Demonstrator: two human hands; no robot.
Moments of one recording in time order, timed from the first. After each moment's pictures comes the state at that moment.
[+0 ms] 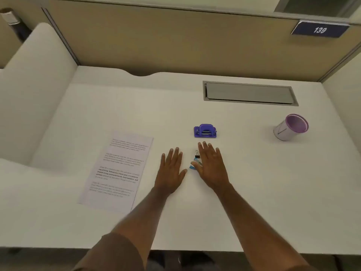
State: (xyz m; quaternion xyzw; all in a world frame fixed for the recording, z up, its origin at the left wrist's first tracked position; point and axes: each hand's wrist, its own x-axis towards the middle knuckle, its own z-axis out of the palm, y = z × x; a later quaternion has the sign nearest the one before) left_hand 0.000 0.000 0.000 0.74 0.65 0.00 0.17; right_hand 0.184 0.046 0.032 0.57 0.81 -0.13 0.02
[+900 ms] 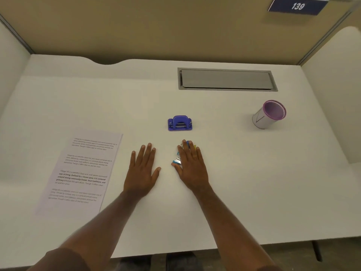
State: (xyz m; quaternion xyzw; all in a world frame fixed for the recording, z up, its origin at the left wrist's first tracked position) left_hand -0.003 -0.005 -0.027 0.75 0.65 0.06 0.10; right_hand 0.215 0.038 -0.013 0.57 0.81 -0.11 -0.05
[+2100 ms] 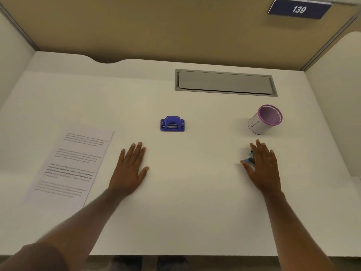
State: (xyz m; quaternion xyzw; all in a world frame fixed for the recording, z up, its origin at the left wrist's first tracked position) left_hand -0.005 -0.006 -0.031 0.75 0.65 0.05 0.09; right_hand 0.483 0.073 0.005 0.64 0.76 -0.03 -0.11
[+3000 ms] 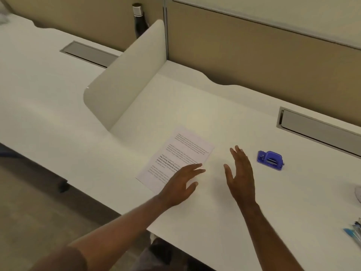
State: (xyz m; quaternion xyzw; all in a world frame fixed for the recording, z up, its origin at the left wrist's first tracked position) left_hand -0.133 -0.093 0.034 0.62 0.65 0.34 0.27; right_hand 0.073 0.046 0.046 0.47 0.83 -0.19 -0.25
